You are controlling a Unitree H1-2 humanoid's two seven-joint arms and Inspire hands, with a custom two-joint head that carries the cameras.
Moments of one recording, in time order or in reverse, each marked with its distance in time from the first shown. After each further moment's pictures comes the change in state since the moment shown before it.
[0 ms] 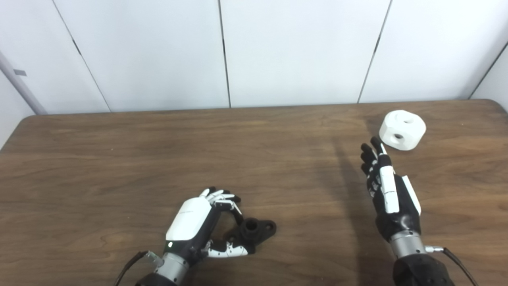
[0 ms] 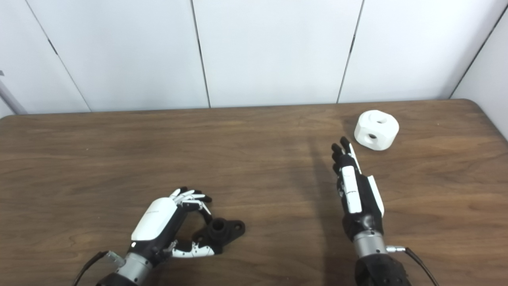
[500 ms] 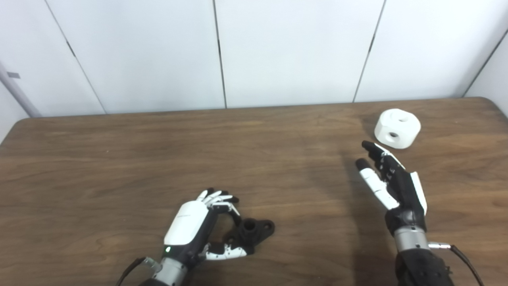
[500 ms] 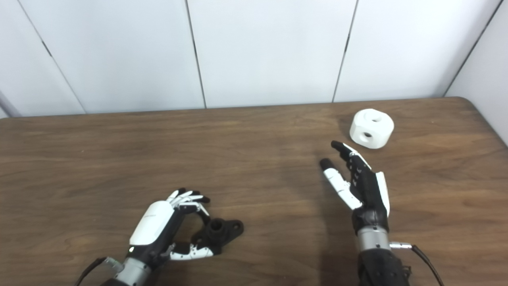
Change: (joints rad) left arm 0.005 -0.007 0.012 0.053 0.001 -0.072 0.050; right arm -0.015 0.001 -0.011 0.001 -0.217 0.018 -0.119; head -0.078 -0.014
